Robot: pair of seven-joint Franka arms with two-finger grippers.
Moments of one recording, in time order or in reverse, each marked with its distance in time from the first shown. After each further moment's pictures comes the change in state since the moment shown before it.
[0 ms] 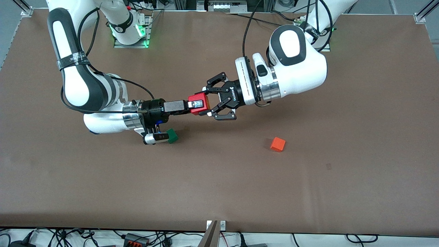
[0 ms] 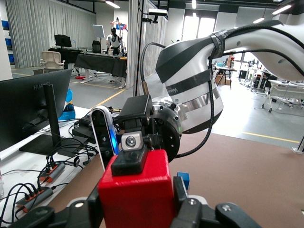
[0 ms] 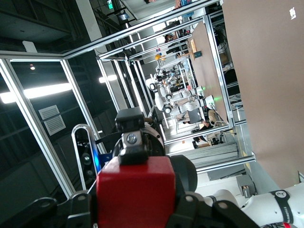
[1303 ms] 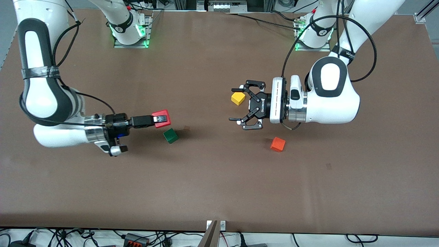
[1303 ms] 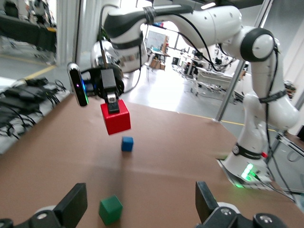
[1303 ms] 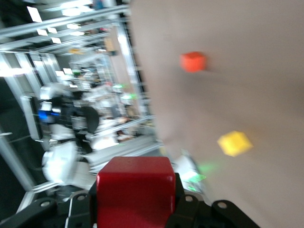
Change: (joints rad) left arm 0.211 0.048 0.053 -0.026 0.249 -0.579 -0.103; right arm -0.236 0.050 -0.027 0.061 -0.594 -0.149 0.018
